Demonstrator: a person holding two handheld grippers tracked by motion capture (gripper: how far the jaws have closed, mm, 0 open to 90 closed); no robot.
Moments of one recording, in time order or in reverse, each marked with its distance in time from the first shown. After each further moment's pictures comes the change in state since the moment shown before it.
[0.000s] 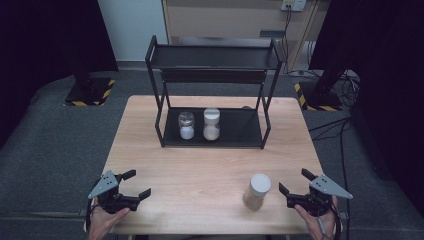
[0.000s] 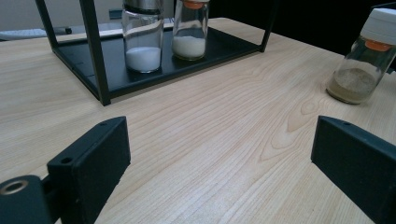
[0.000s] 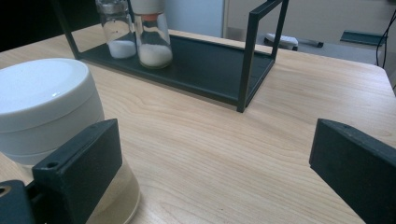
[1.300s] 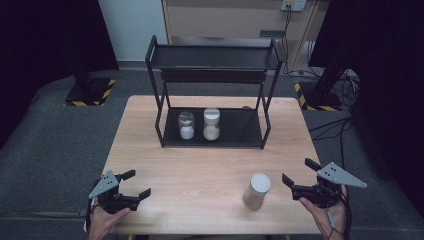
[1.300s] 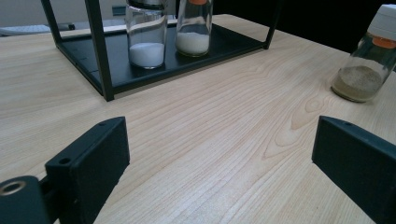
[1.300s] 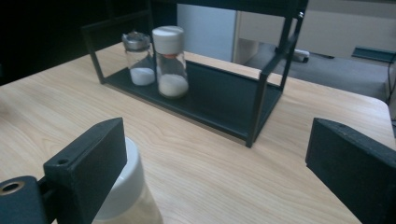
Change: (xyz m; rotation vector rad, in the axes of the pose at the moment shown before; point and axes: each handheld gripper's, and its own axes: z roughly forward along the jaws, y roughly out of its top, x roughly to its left) left arm -0.001 0.001 0.001 0.013 0.014 -0.005; right arm 0.001 0.065 -0.019 -0.006 0.057 -0.024
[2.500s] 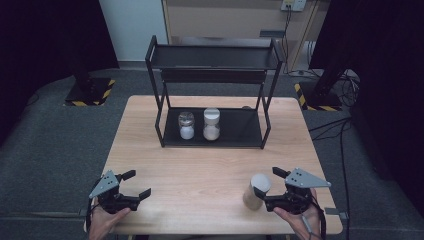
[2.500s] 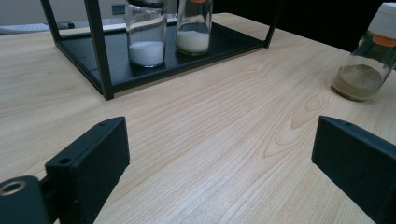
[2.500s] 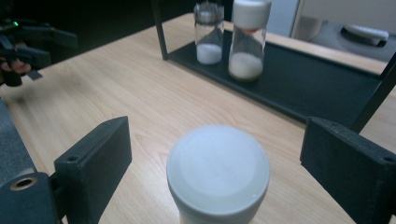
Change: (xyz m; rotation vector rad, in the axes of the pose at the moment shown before) left arm 0.000 0.000 0.001 0.003 -0.002 -0.001; right arm 0.027 0.005 0.040 0.100 0.197 -0.025
